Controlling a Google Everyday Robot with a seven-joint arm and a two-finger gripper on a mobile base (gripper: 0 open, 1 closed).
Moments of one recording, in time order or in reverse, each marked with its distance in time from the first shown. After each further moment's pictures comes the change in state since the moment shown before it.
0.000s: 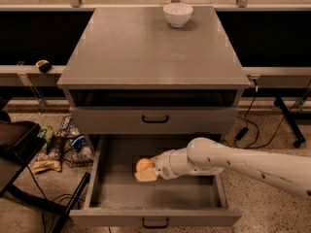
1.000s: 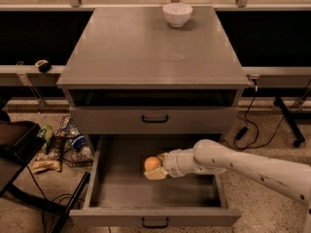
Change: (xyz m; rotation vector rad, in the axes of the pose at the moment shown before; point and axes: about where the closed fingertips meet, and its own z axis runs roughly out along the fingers) arm 0.025 -0.051 0.010 0.029 -0.015 -0.171
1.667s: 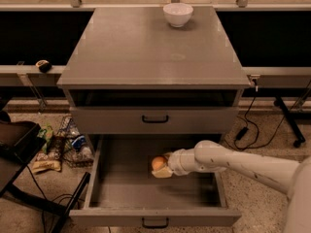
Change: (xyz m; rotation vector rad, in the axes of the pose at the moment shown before) arm 0.044 -0.051 0.012 0.071 0.065 -0.093
